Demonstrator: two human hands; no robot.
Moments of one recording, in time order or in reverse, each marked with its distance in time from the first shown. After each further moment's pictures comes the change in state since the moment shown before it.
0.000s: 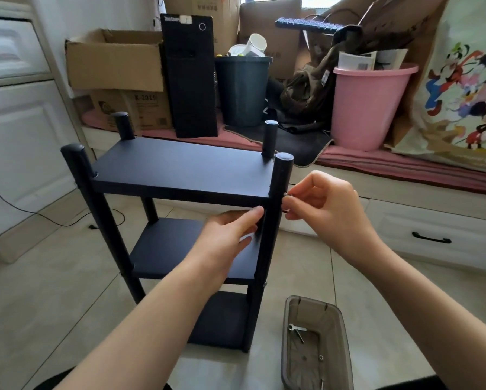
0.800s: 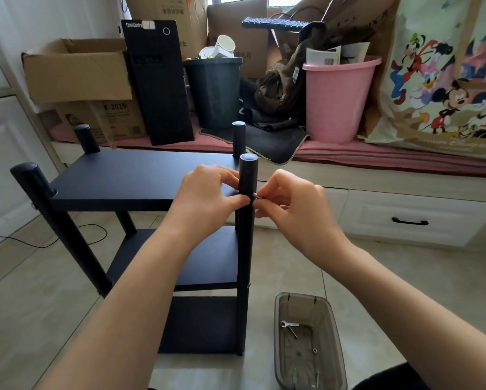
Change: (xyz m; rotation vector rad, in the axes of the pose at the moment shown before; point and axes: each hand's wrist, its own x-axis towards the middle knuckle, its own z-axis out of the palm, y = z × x) left_hand 0.012 0.069 0.021 0.965 0.035 0.537; right_hand -0.004 0.001 0.004 -0.103 0.044 -0.051
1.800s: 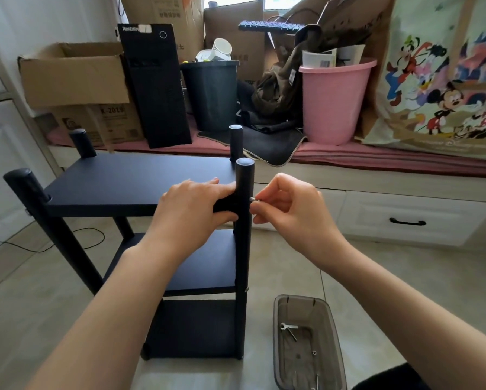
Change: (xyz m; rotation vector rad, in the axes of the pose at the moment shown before) left_hand -0.008 -0.019 -0.002 0.492 -0.038 0.134; right_hand 0.000 0.004 -0.001 0.188 -0.016 0.046
